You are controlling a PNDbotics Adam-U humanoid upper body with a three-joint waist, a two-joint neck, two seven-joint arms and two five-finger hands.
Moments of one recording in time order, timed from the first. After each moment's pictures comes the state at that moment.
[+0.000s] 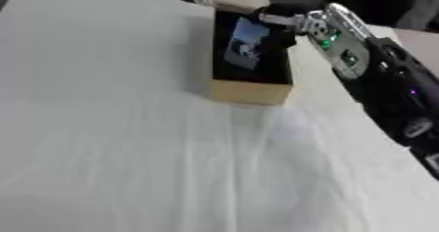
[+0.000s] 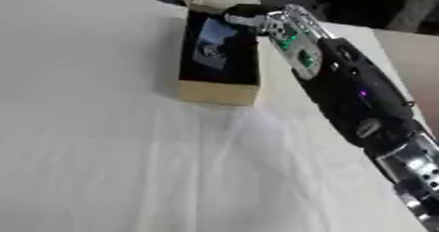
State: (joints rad) left arm -0.18 0.49 0.15 -1.98 -0.38 -0.07 0.59; right arm -1.09 -0.56 0.34 -1.11 0.73 -0.04 0.60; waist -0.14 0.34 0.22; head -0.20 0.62
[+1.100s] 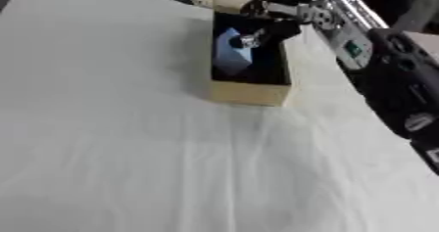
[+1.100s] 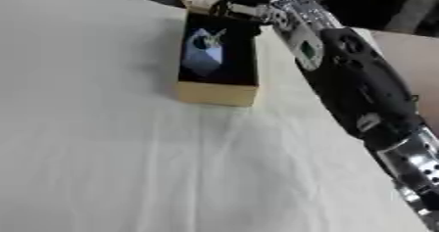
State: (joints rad) left arm -0.18 0.49 0.15 -1.98 -0.38 -0.06 0.58; right arm -1.10 -0.57 0.27 -1.18 0.75 -0.06 0.56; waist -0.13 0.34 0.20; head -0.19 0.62
